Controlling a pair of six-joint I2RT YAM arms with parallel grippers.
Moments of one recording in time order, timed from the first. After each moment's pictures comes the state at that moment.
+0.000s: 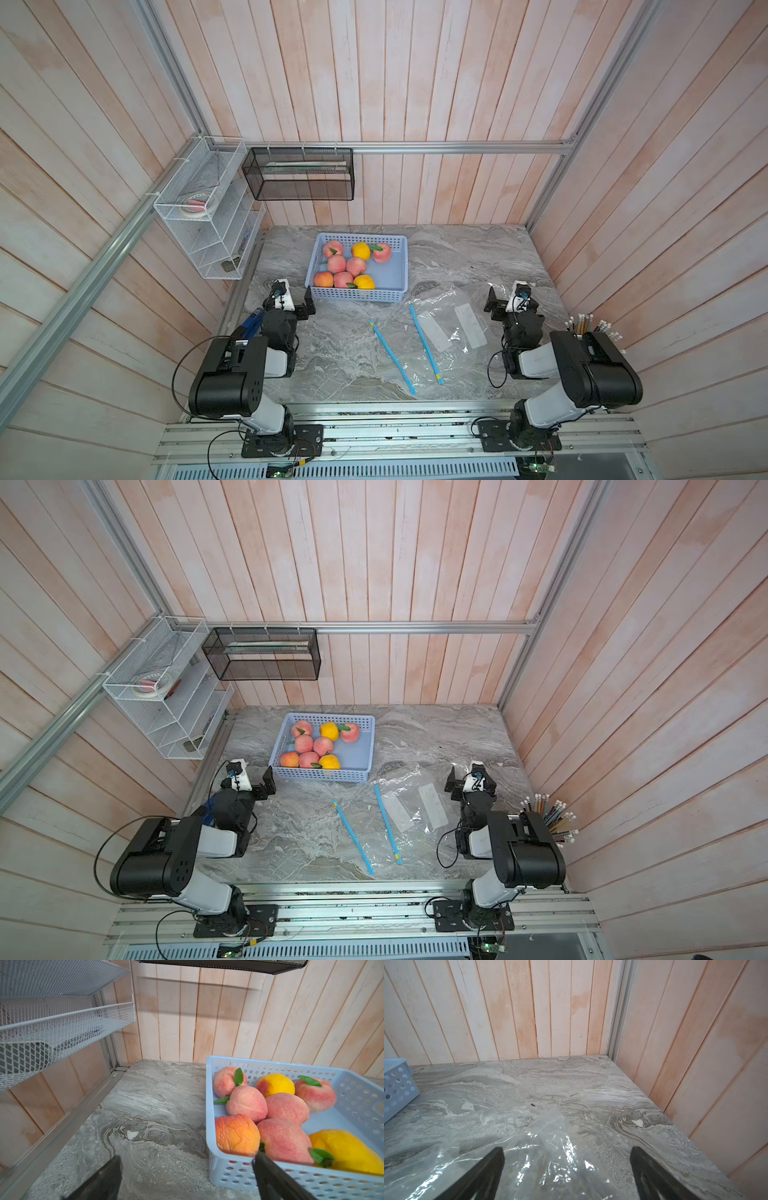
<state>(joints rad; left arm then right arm) 0.03 1.56 0.26 1.19 0.00 -0.04 0.00 1.56 0.20 1.29 0.13 0.01</state>
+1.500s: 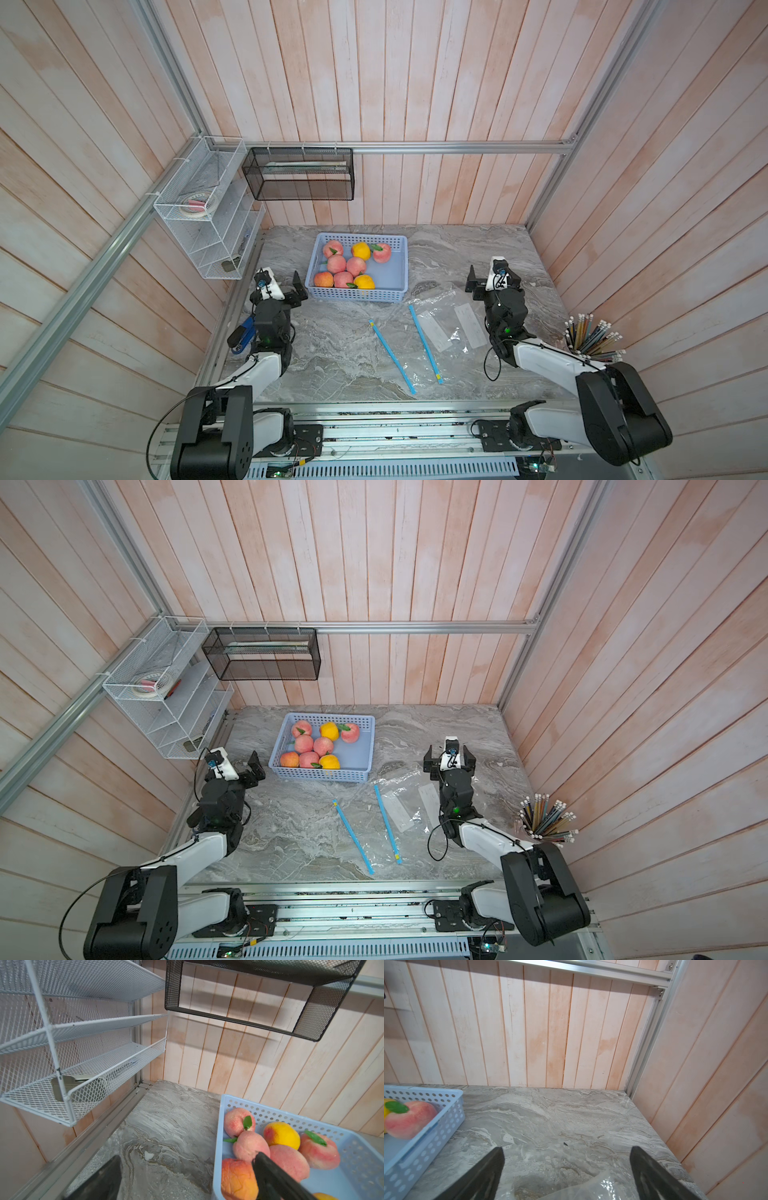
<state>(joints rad) 0.01 1.20 0.41 0.72 -0.17 -0.21 0.33 1.25 0.48 0.74 0.39 -0.05</state>
